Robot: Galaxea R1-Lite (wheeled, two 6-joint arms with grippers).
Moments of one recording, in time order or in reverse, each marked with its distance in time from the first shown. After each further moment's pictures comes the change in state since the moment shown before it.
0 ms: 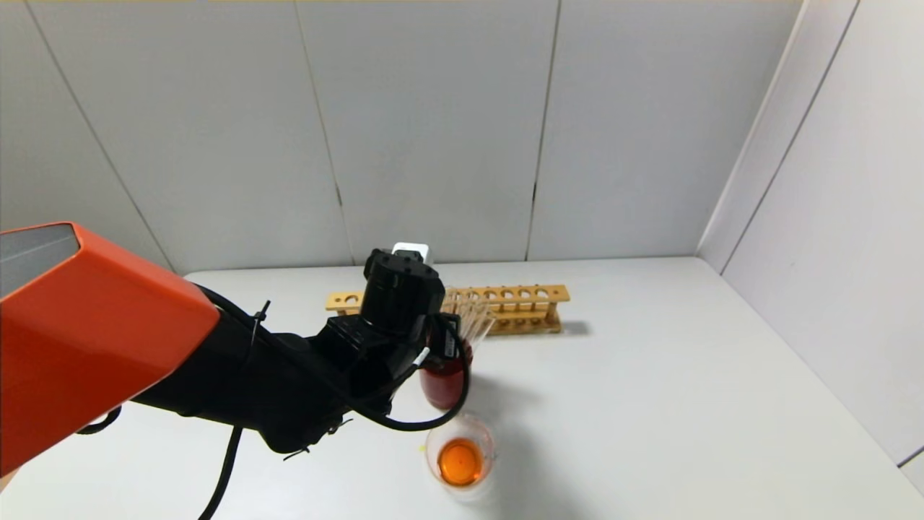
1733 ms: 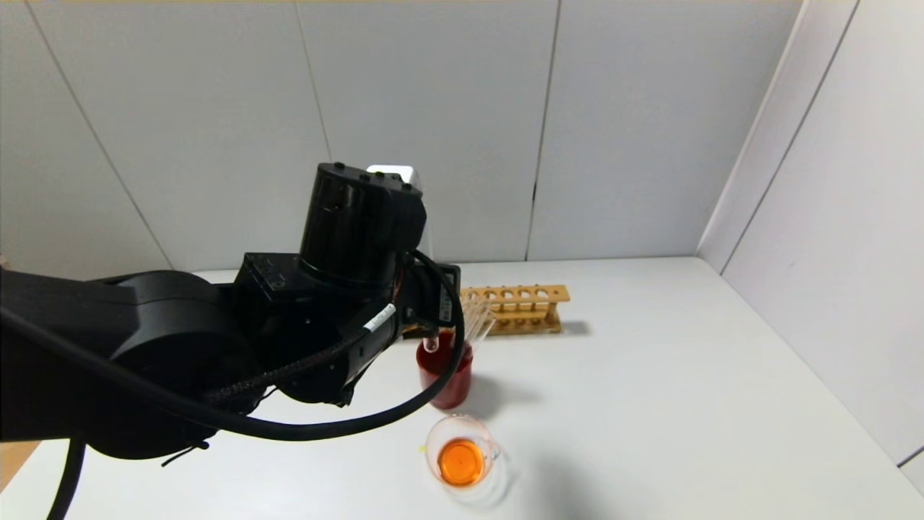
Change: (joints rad) left arm -0.111 -0.275 -0.108 0.313 0.103 -0.013; right arm 0.000 0.000 0.000 0.000 0.000 0.000
